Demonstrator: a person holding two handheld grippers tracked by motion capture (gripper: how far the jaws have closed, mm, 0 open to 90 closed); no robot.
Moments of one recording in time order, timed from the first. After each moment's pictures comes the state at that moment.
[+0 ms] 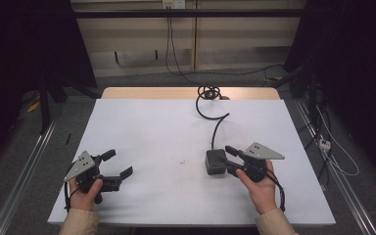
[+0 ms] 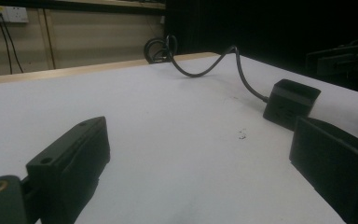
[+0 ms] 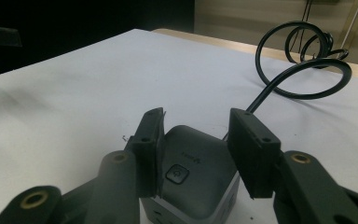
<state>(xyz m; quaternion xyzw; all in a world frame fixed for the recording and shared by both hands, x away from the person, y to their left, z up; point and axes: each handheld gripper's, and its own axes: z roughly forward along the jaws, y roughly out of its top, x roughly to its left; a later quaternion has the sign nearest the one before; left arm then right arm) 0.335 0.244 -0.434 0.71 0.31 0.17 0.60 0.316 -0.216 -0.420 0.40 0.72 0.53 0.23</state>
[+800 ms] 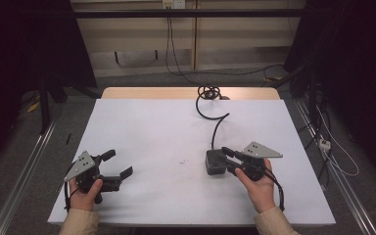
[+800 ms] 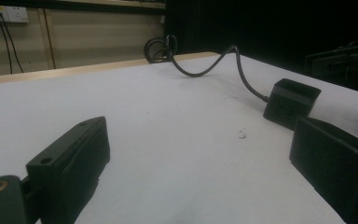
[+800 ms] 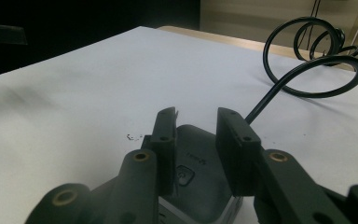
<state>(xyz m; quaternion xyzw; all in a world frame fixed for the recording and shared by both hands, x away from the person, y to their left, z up) 0.335 0.245 -0.434 0.71 0.31 0.17 0.60 0.320 -0.214 -0.422 0.39 0.72 0.53 0.22</state>
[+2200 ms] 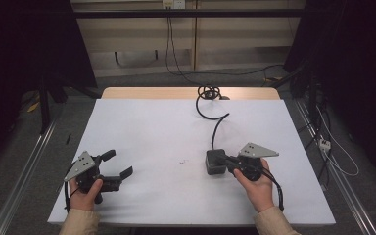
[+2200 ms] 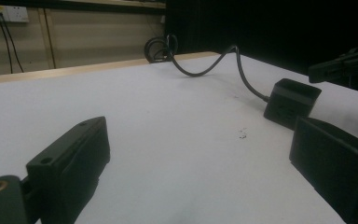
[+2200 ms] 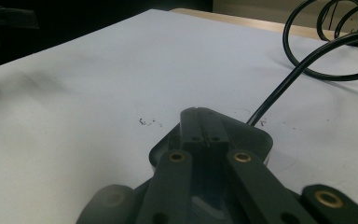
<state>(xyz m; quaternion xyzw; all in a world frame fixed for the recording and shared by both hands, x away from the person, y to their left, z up) 0.335 0.245 -0.434 0.71 0.31 0.17 0.60 0.322 -0.211 -0.427 0.39 0.74 0.52 0.18</state>
